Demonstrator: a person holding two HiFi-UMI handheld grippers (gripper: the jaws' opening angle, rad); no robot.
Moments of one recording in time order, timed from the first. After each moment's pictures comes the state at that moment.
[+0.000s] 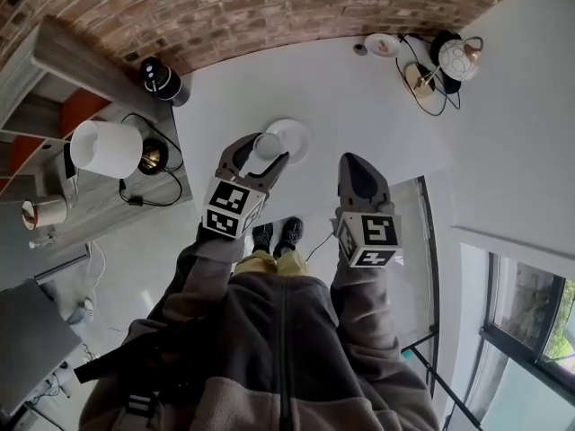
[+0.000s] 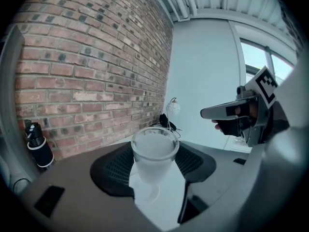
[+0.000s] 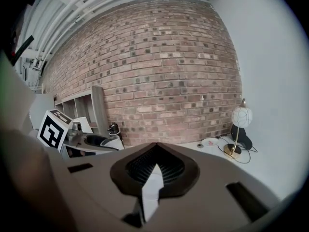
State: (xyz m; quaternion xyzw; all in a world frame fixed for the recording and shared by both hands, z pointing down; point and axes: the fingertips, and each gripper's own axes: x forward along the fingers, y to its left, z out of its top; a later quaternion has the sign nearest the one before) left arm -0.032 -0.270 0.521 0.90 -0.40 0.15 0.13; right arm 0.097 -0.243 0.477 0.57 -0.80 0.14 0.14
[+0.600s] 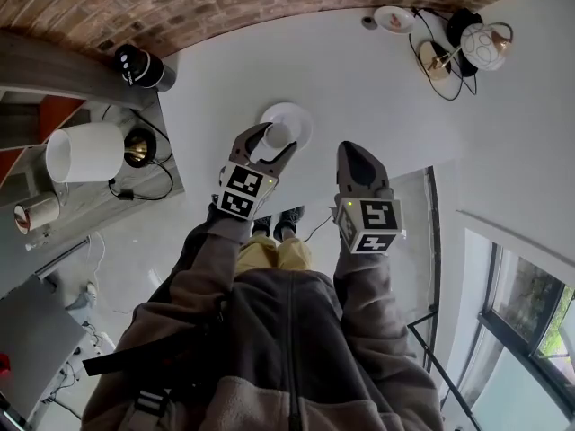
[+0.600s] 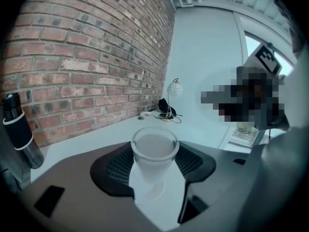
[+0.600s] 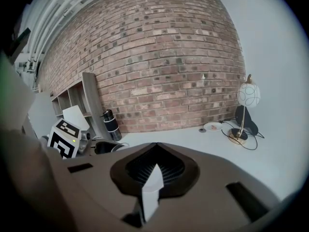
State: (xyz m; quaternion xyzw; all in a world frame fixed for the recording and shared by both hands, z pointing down) left arm -0.003 -0.299 0.634 0.89 -0.37 0.20 0.16; right arm 0.103 -0.276 0.557 0.55 -0.79 0.20 0.18
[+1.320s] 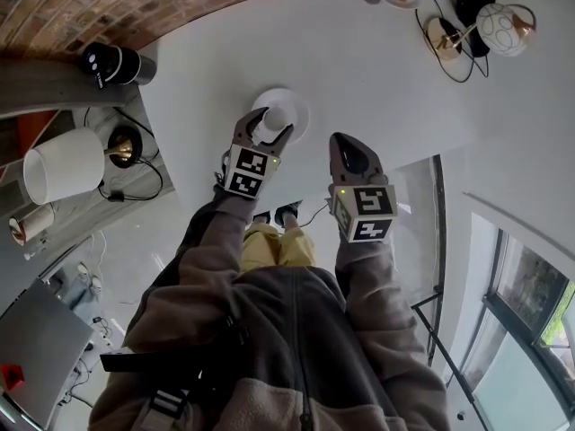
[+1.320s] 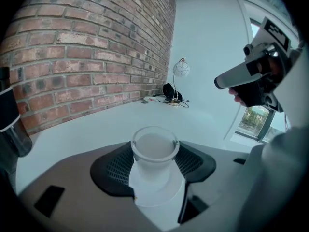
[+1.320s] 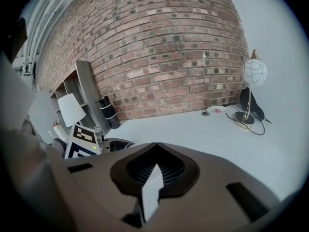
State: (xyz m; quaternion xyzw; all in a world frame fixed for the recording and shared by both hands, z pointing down) left arm 0.009 -0.327 0.733 0.88 -0.37 0.25 0.17; right arm 0.102 -0.287 0.630 0.52 -0.79 0.25 0.22
